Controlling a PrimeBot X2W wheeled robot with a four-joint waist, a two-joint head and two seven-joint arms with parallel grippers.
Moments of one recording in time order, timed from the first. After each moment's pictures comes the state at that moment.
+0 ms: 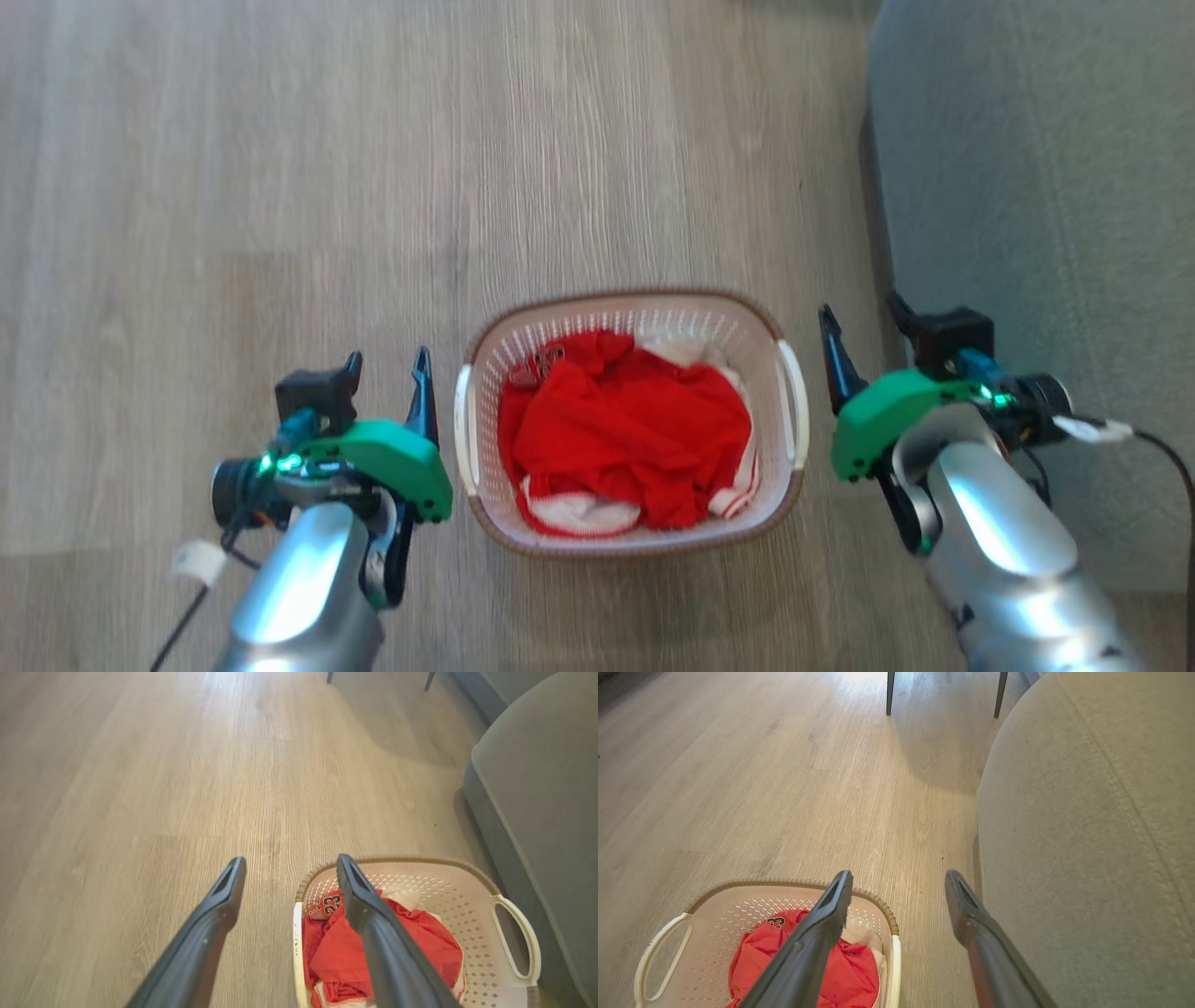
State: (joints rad) left arm -0.38 0.04 -0.32 0.70 -0.36 0.07 -0.26; right arm -0.48 -0.06 0.22 0.74 0.19 0.12 -0.25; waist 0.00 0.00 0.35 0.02
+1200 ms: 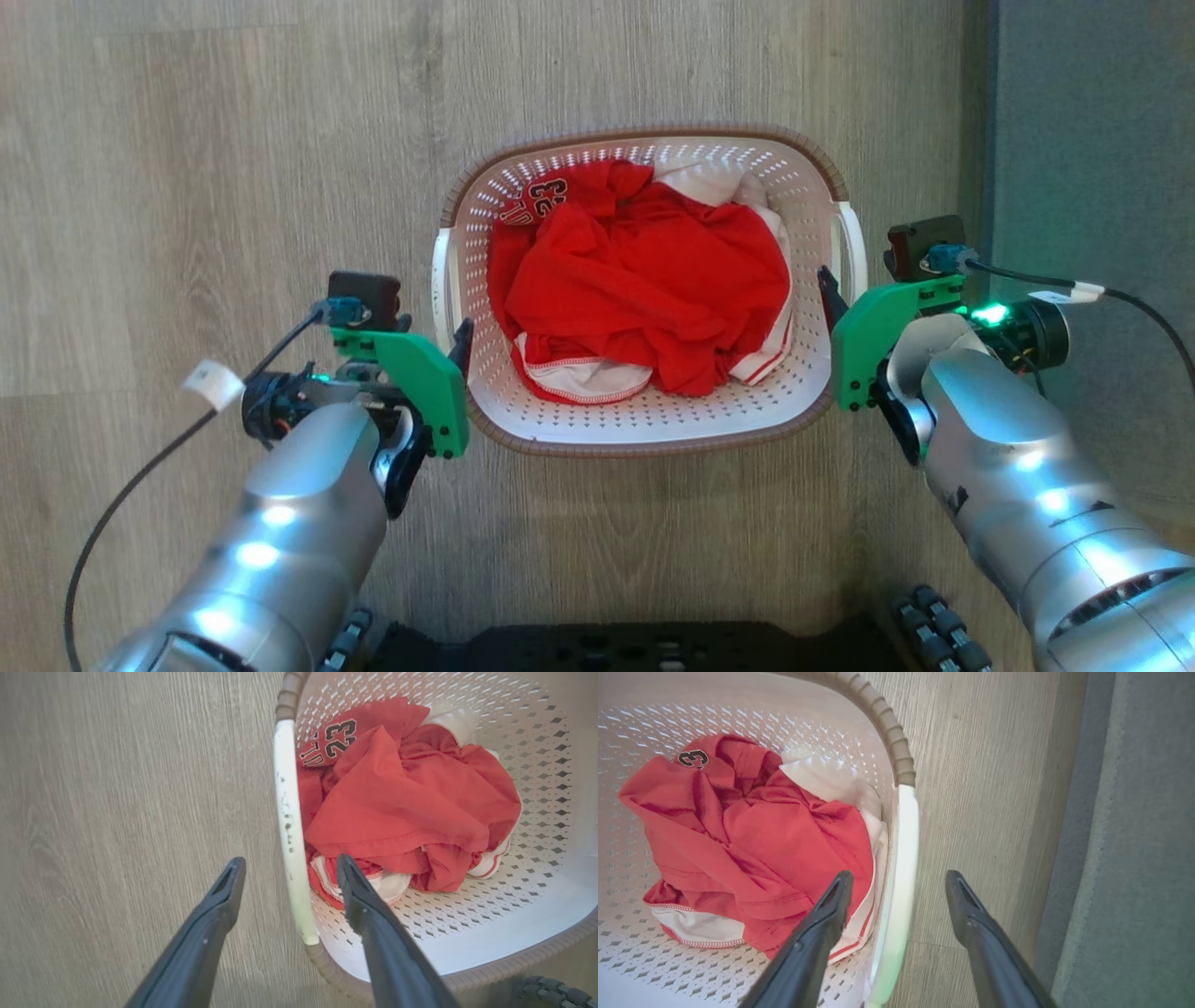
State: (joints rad) left arm -0.77 0.03 -0.76 1.20 -0.73 -0.08 -0.17; right arm -0.86 -0.06 0.49 1.24 0.40 0.12 -0.21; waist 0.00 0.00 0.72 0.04
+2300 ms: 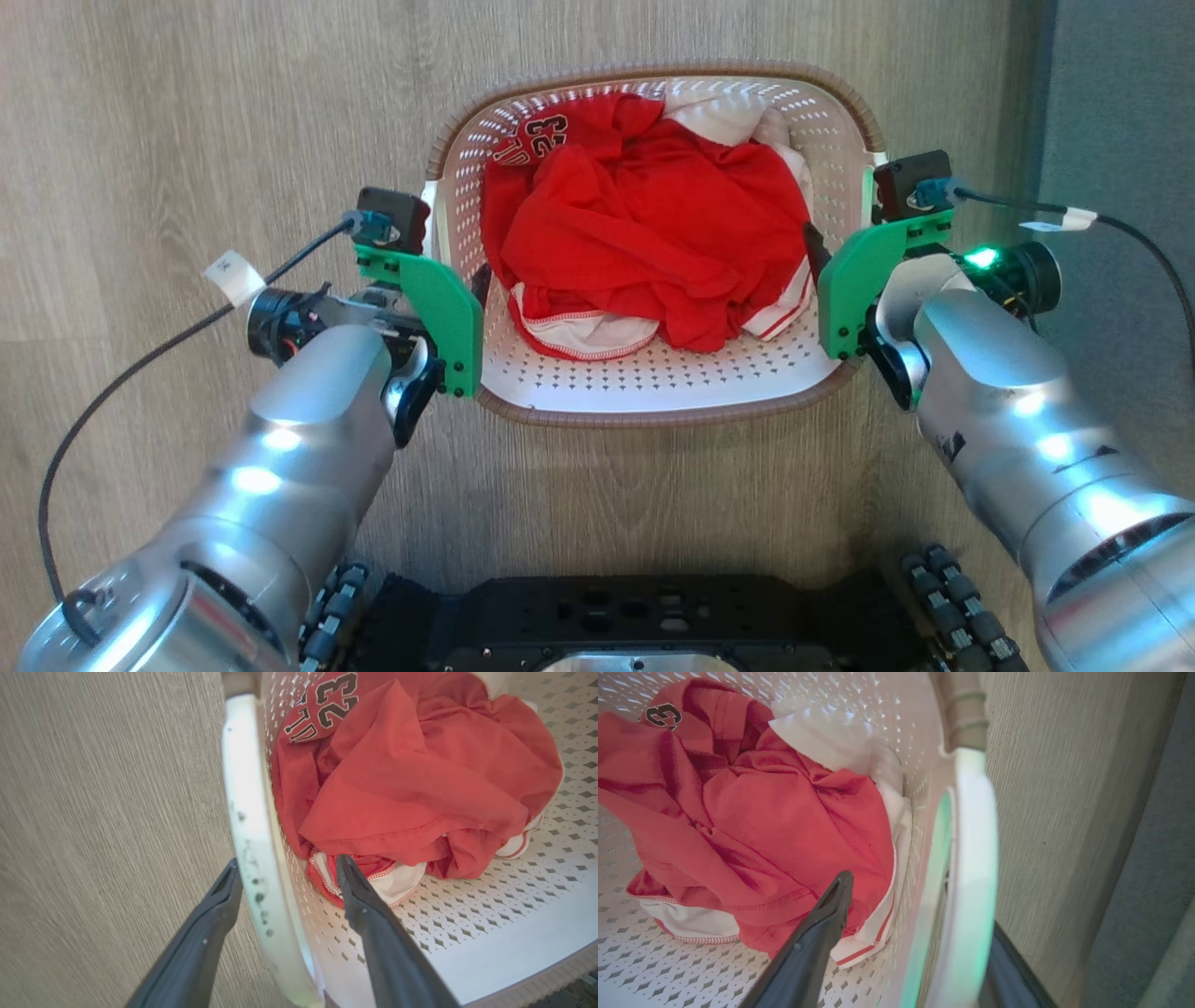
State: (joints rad) left arm -0.92 0.03 -1.00 1.21 -0.89 -0.08 -0.05; right arm -0.96 -0.06 0.65 1.25 0.56 0.12 -0.11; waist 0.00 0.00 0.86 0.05
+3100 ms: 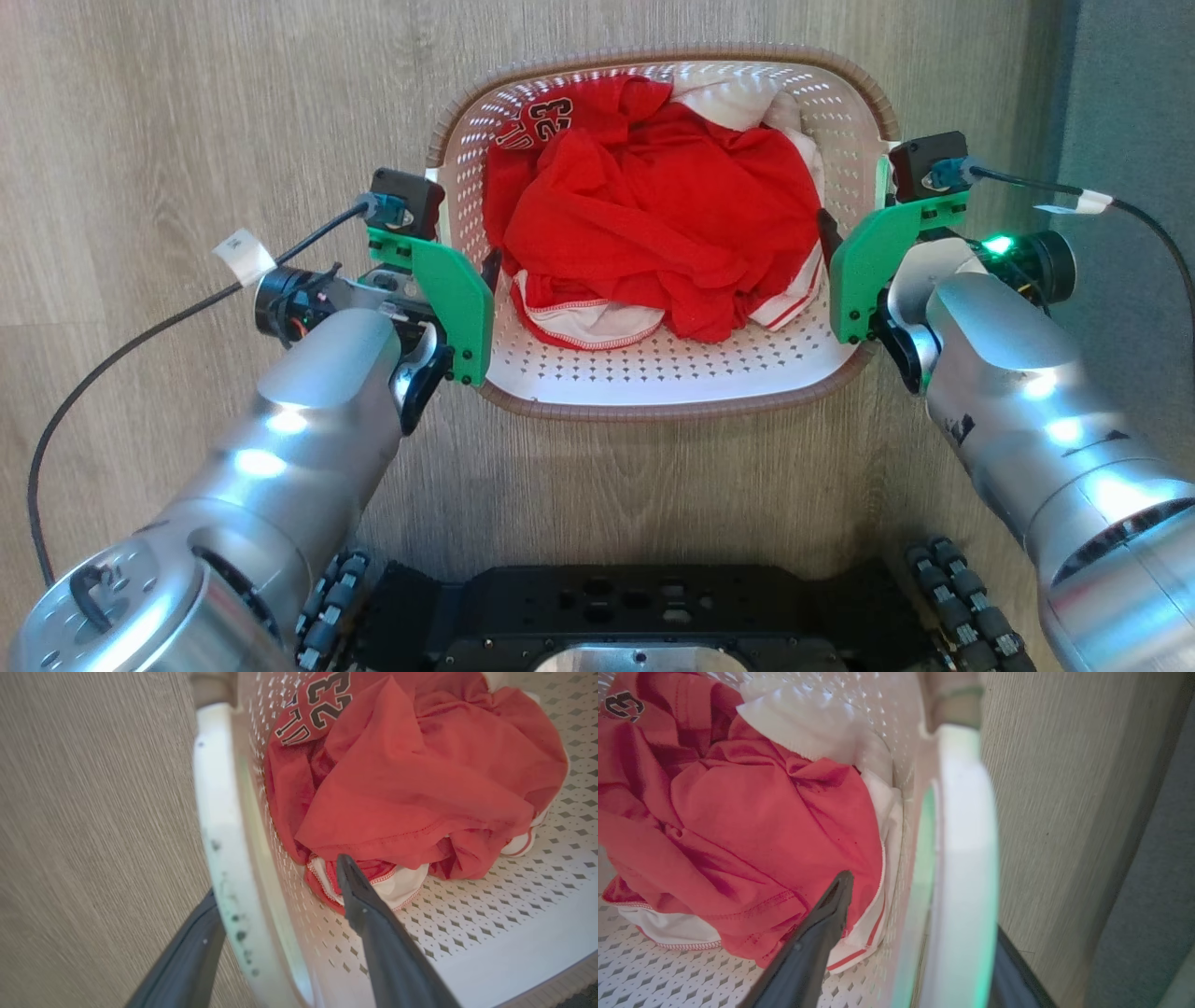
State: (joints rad) left arm -0.97 0.03 -1.12 1.21 -0.98 -0.06 -0.07; right arm -1.00 -0.06 0.63 1.29 0.57 0.12 -0.09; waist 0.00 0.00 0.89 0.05
